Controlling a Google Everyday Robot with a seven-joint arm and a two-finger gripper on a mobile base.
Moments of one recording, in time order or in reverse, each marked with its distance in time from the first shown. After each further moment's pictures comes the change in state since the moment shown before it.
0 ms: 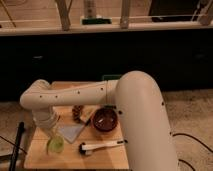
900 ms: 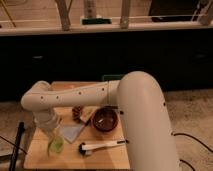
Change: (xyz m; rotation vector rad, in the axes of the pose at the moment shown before) arm -0.005 0.008 0.002 -0.014 -0.017 0.011
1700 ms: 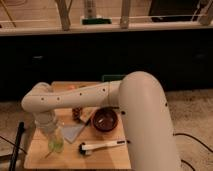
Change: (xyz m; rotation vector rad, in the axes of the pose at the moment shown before) arm -0.007 0.005 0.004 0.000 -0.007 0.015
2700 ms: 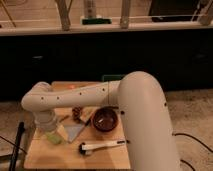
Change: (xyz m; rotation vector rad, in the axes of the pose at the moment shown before) arm 0.002 -0.002 -0.002 -0.004 0.000 -0.007
